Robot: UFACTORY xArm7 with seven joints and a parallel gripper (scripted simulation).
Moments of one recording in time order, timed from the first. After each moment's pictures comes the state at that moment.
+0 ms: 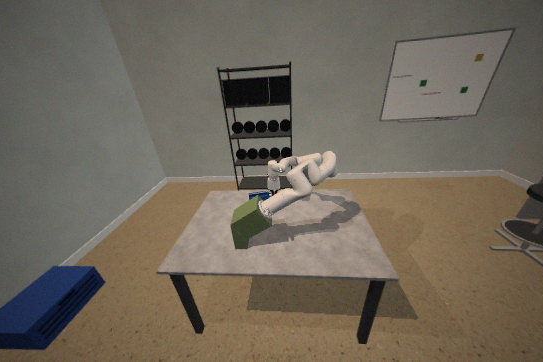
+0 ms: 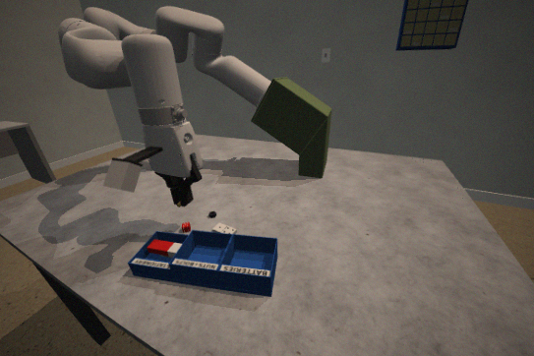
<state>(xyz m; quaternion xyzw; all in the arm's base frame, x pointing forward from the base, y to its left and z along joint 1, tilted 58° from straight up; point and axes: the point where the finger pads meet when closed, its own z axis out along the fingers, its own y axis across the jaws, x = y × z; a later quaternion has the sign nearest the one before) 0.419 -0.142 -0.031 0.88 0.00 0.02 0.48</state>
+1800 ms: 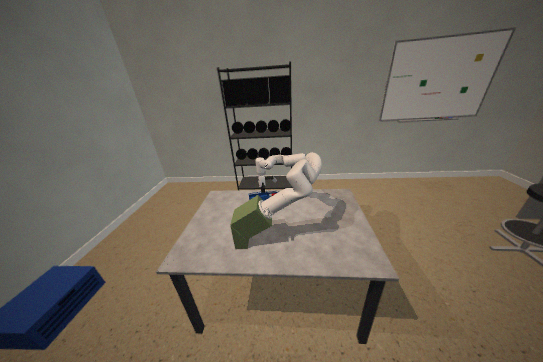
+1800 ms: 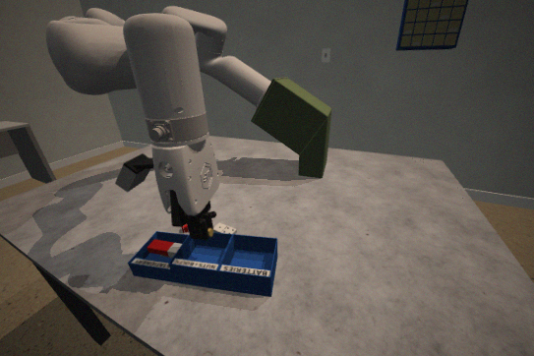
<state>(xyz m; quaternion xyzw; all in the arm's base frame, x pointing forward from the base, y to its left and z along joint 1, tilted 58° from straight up) 0.490 -0.088 -0.115 0.68 -0.55 0.31 0.37</state>
